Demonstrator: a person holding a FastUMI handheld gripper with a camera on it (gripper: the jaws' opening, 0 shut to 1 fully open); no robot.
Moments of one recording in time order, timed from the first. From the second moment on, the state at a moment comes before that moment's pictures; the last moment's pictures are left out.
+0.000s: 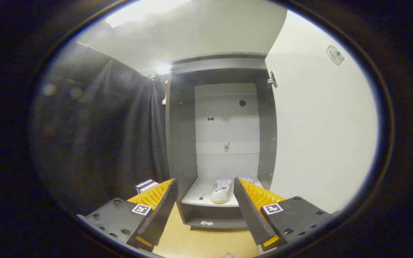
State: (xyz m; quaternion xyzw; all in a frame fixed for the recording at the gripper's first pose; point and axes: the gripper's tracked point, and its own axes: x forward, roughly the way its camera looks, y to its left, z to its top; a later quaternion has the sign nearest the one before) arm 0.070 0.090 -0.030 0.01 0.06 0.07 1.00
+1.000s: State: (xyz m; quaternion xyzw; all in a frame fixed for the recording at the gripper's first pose) arm -0.112 -0.166 0.010 -0.02 0.05 -0.16 0.99
